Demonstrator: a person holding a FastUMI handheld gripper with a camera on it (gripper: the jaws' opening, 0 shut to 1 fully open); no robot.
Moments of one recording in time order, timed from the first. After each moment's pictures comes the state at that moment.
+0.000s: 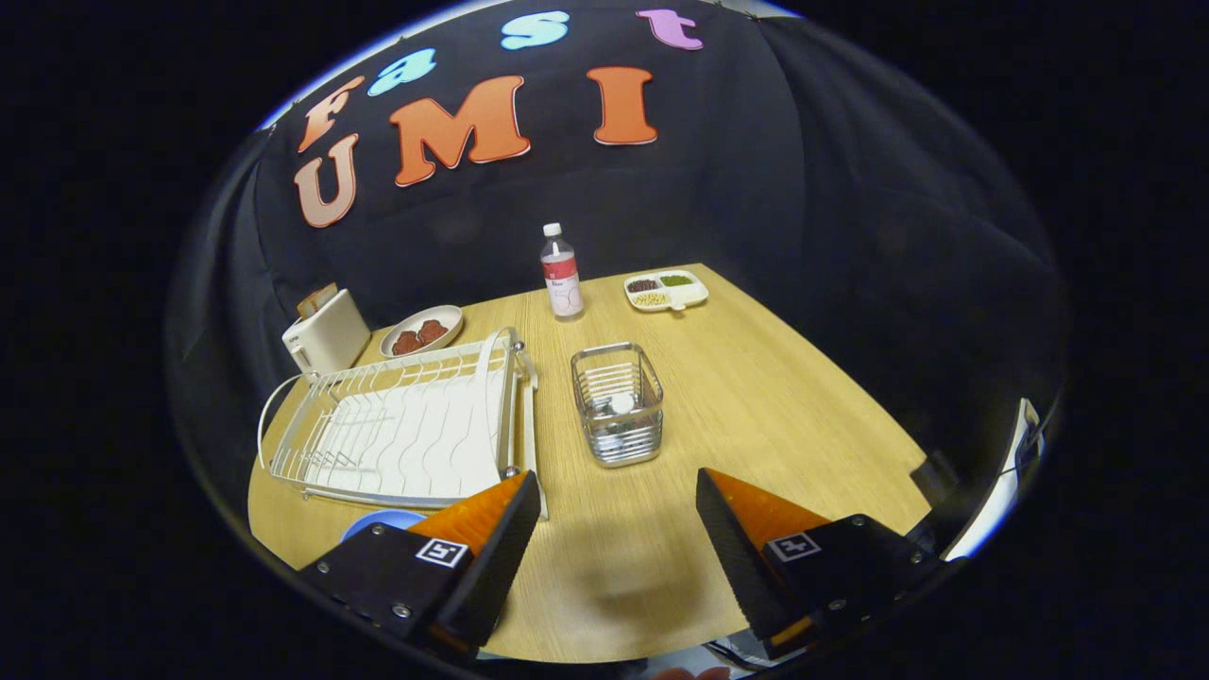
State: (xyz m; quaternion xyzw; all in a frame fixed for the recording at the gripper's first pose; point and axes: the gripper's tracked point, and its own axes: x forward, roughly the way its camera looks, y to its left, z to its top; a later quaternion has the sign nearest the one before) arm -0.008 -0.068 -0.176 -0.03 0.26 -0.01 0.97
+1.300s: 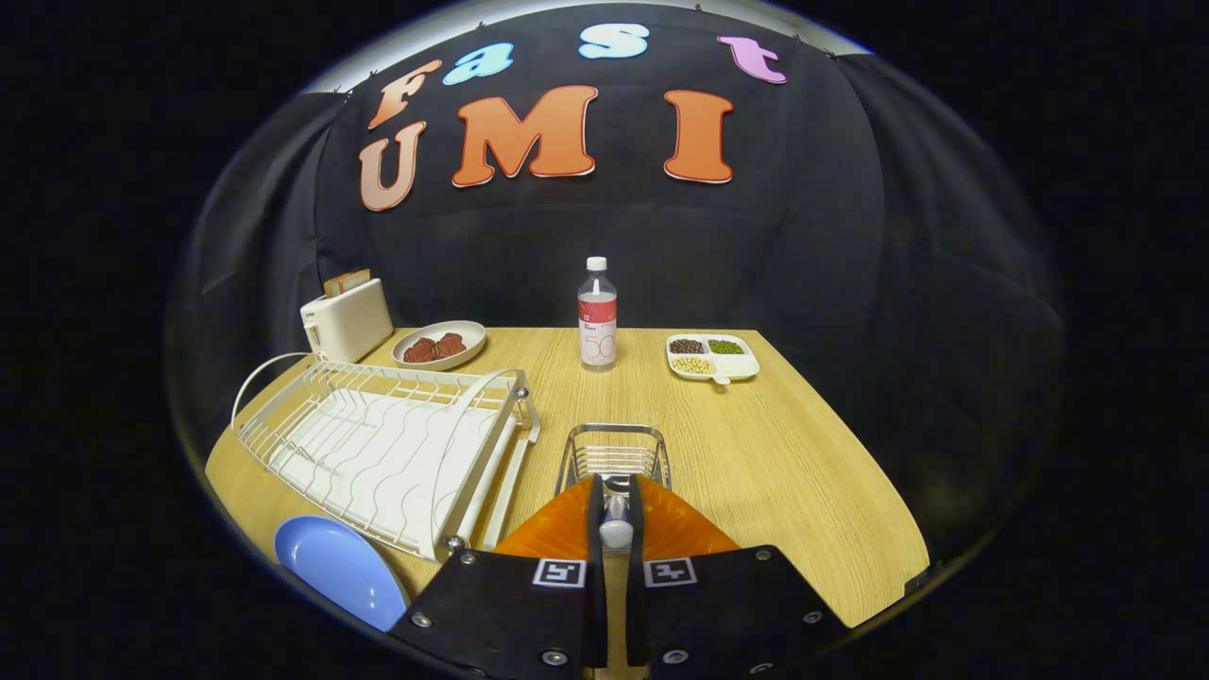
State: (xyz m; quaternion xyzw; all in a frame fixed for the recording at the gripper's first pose) arm 0.075 -0.070 -0.177 -0.10 0.19 0.09 0.97
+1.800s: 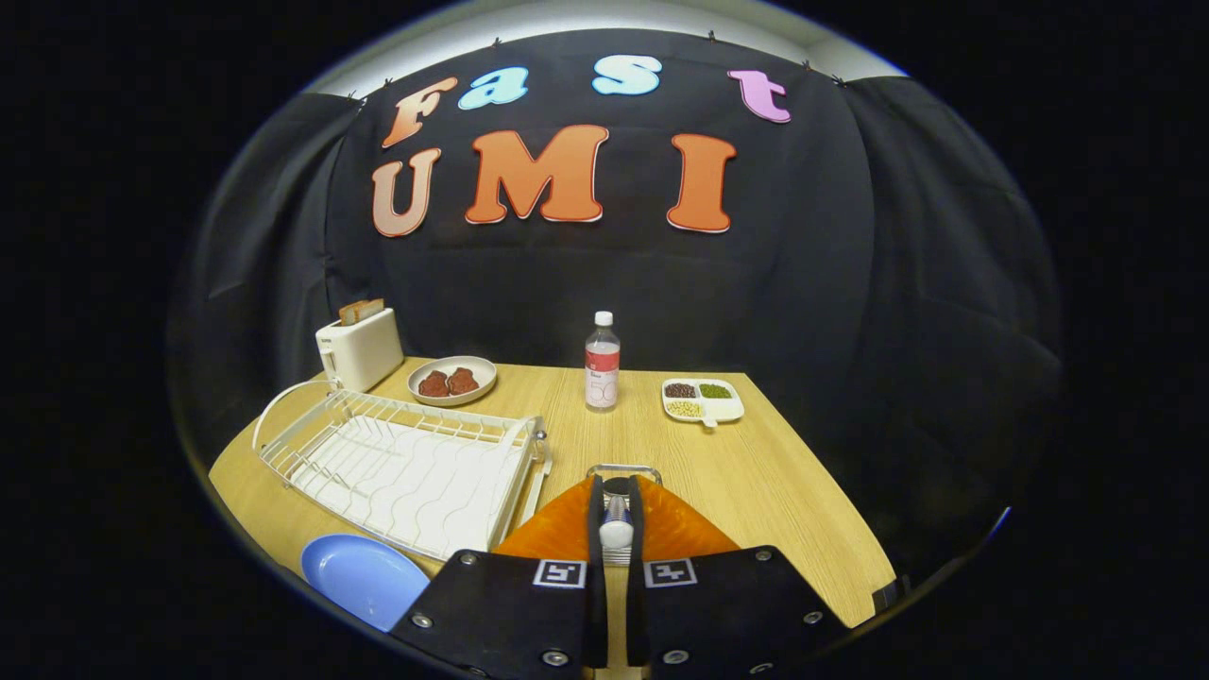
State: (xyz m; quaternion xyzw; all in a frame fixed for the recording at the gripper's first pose) arm 0.038 -0.049 -0.113 -0.11 0.14 0.09 0.98
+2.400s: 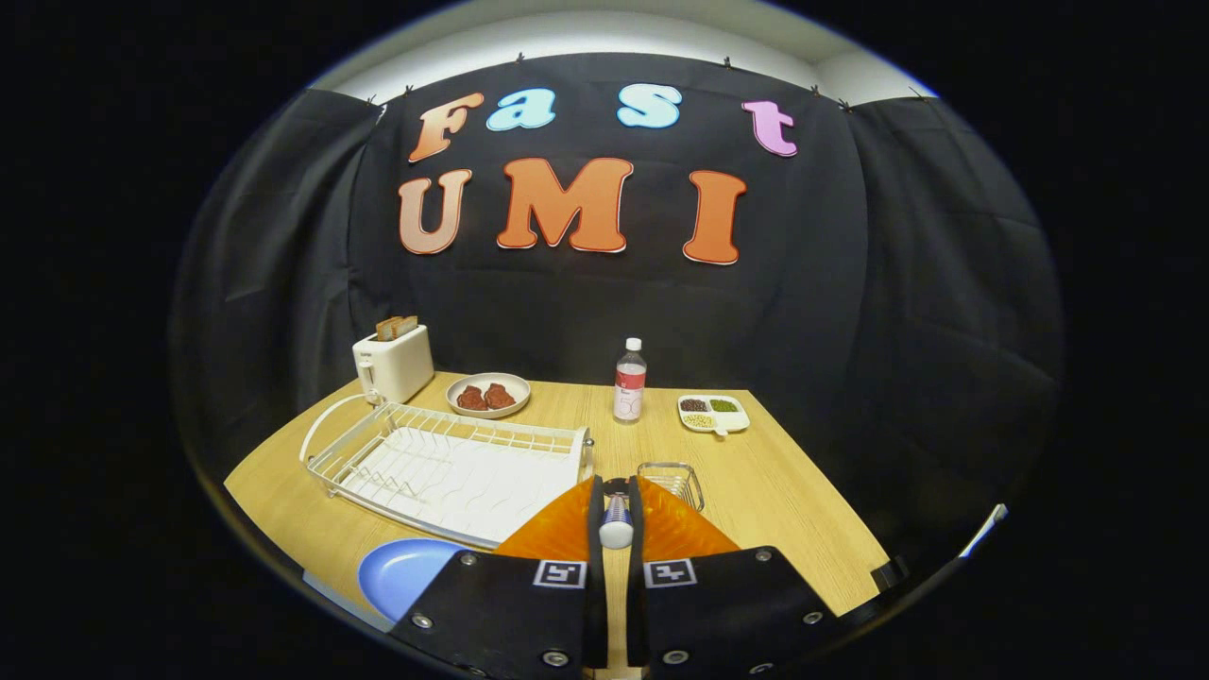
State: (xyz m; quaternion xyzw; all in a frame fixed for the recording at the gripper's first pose) arm -0.048 -0.003 -0.090 -0.12 0.12 0.08 0.98
